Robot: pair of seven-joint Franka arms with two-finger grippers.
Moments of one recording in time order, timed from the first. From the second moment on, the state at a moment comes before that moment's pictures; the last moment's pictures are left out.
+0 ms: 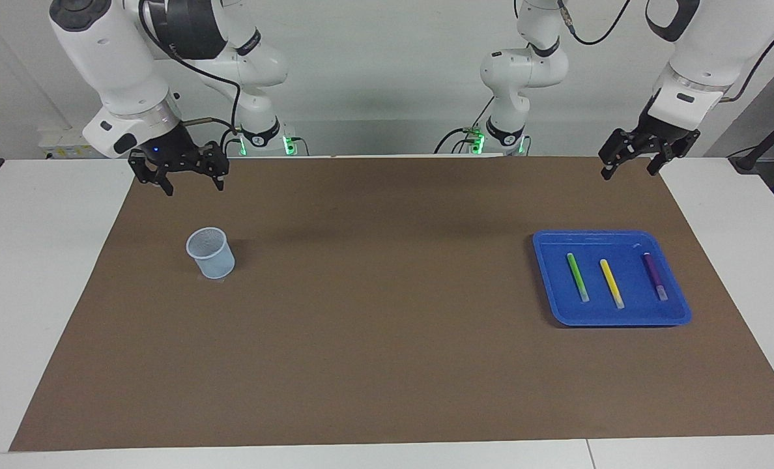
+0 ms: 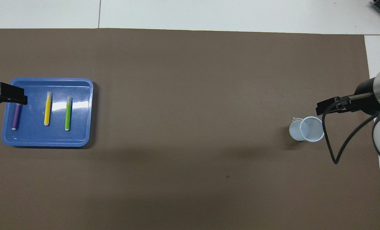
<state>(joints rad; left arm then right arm) -0.01 -0.02 -0.02 -1.57 0.00 1.57 -0.06 0.05 -0.01 -0.01 -1.67 0.02 1.61 -0.05</state>
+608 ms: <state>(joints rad) 0.02 -0.02 -0.02 -1.58 0.00 1.58 -0.06 0.05 -0.01 -0.01 -1.67 0.02 1.61 -0.05</state>
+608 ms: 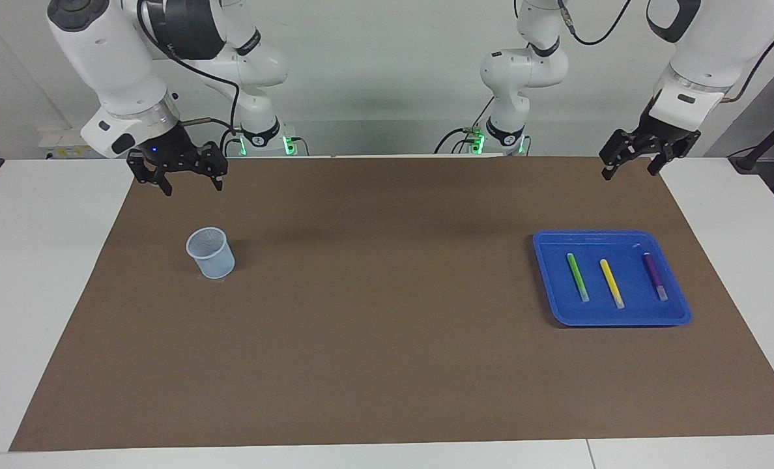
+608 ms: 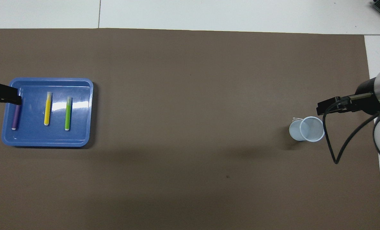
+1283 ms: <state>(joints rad) 0.05 -0.06 -0.02 -1.83 0.00 1.80 -0.06 0.05 -0.01 -0.01 -1.67 0.02 1.61 -0.05</state>
